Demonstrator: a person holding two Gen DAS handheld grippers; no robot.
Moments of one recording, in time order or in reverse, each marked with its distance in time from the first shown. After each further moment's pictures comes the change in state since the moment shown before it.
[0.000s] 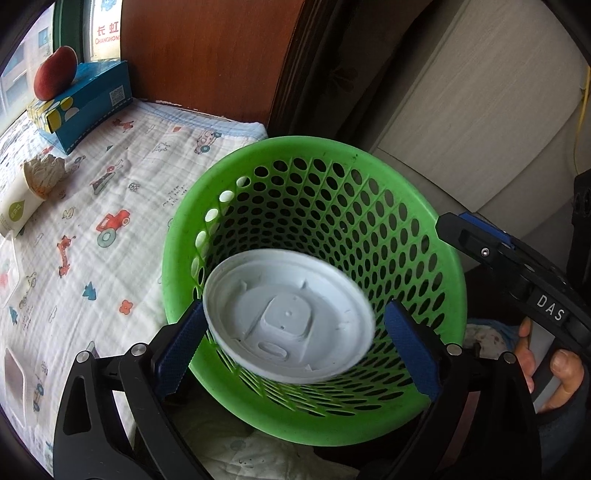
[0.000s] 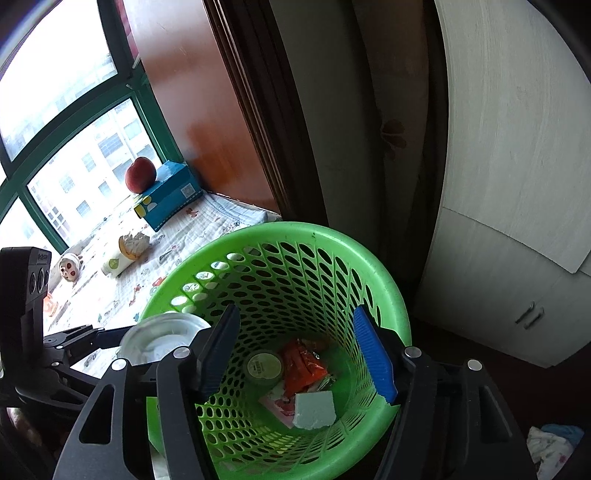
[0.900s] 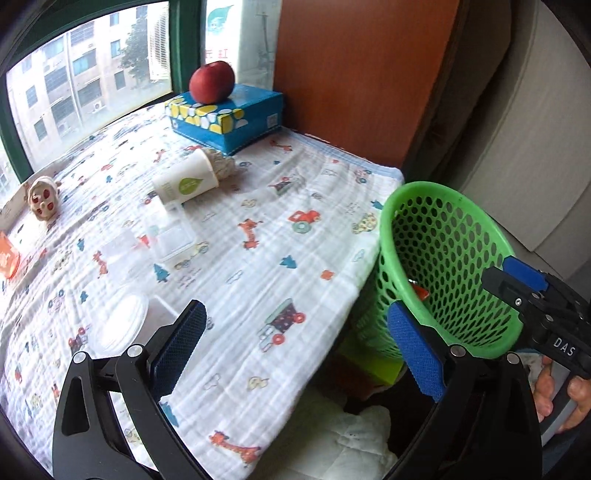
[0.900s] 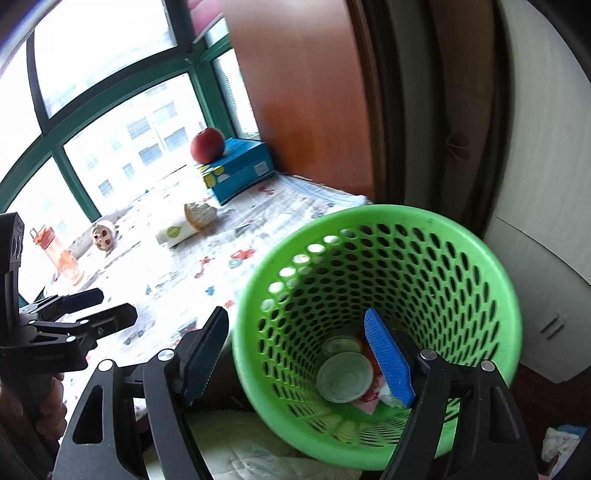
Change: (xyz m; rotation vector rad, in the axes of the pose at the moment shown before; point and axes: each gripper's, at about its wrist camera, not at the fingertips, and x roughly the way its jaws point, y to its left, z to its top) left arm -0.113 0.108 -0.056 -0.135 -0.175 0.273; right arm -0.003 0.122 -0.038 -0.116 0.000 0.078
